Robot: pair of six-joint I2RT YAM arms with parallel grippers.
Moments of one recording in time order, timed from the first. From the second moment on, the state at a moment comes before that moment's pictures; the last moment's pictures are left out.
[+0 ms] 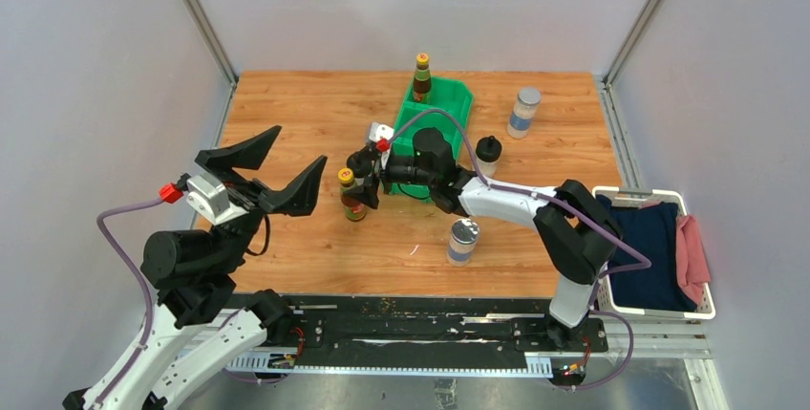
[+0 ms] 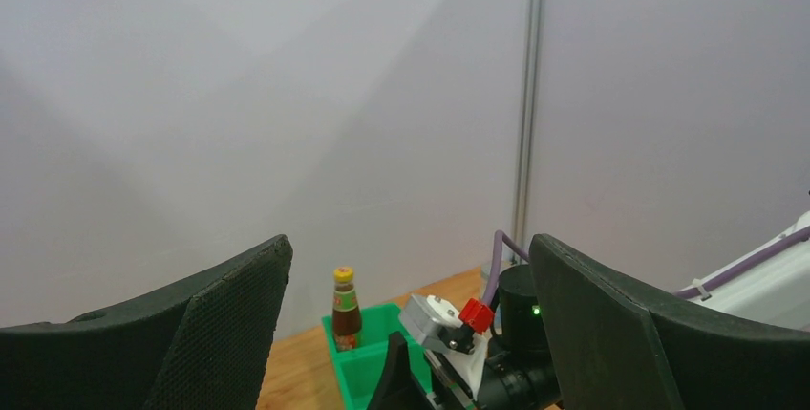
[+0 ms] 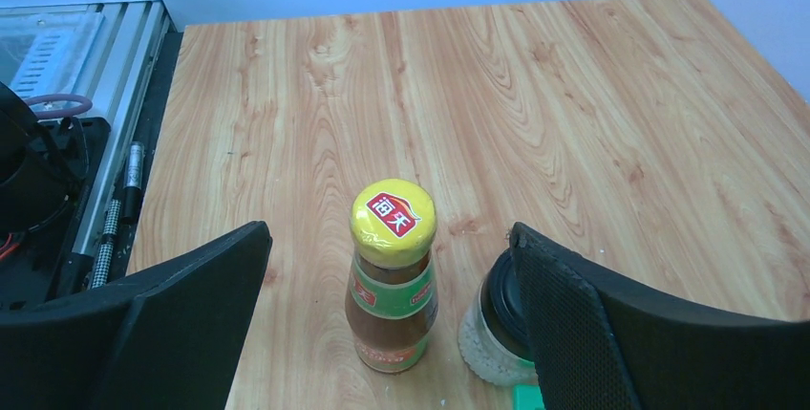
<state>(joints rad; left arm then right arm) -0.70 0.41 0.79 0.22 -0.05 0.06 0.84 1.77 1.13 0.56 -0.59 -0.13</state>
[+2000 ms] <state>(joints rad) -0.70 0.42 0.77 0.25 -0.04 0.04 0.84 1.92 1.17 0.70 -0.69 0.01</state>
